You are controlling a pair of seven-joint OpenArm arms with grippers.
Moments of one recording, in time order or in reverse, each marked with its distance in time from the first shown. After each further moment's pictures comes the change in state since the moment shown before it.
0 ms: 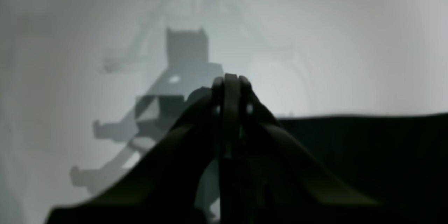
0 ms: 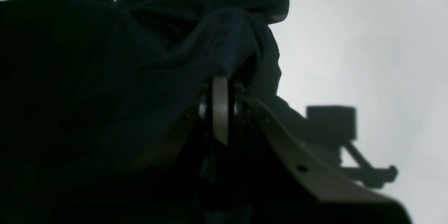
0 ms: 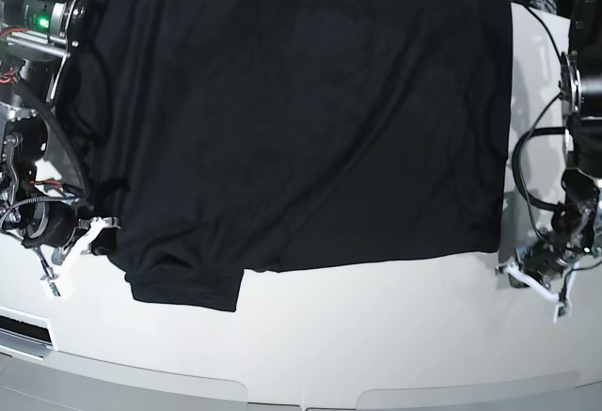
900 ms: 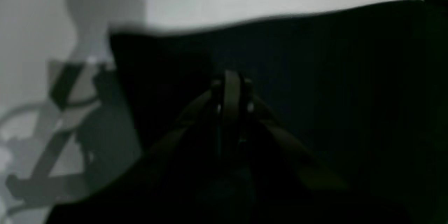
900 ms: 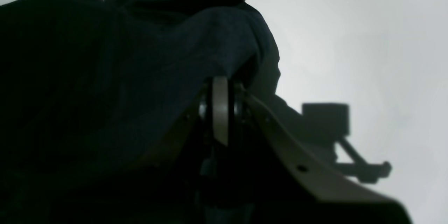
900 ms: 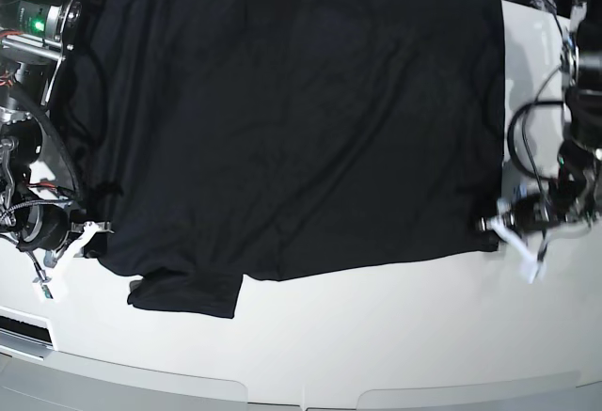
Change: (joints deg) left arm 7.6 -0.9 3.2 0.2 -14.7 -13.4 13.3; right arm 0.1 0.9 0.0 0.0 -1.0 -1.7 0.4
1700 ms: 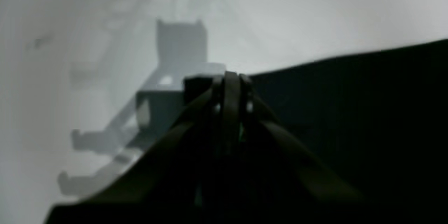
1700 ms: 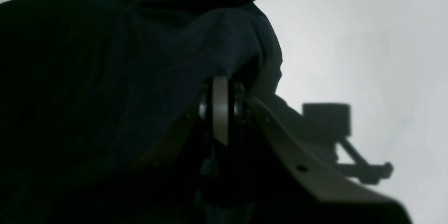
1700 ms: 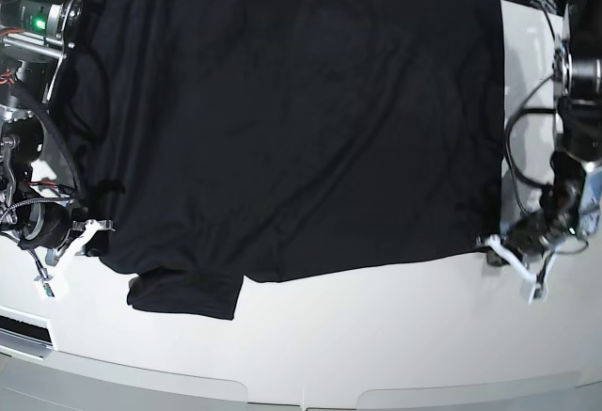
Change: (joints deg) left arm -5.0 1.7 -0.2 -0.2 13.7 4.4 -10.4; right arm -0.2 -0.2 0.0 0.0 0.2 0.4 0.1
